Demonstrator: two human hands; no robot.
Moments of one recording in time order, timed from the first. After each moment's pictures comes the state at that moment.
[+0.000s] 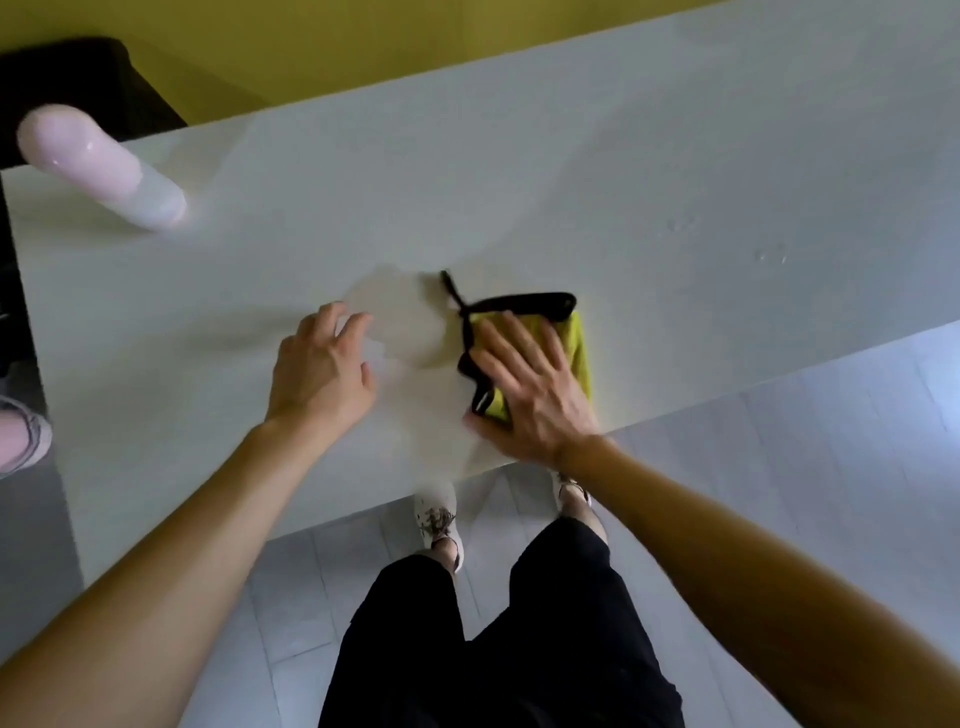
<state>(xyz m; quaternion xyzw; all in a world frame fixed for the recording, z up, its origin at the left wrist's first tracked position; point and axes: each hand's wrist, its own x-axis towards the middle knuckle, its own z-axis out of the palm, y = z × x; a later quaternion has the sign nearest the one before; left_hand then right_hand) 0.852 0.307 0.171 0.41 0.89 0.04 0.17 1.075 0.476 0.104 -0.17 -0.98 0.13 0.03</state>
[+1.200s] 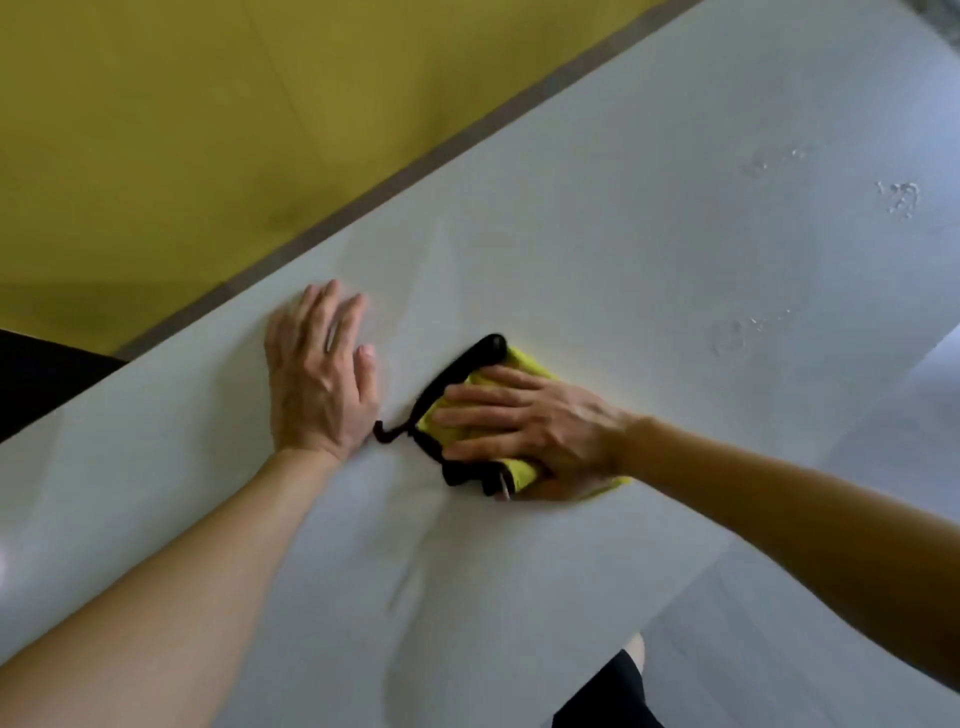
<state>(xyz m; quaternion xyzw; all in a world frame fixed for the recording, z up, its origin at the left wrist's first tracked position) 0.748 0.564 0.083 0.60 0.78 0.19 -0.06 1.026 0.678 0.103 0.04 -0.98 0.18 0.02</state>
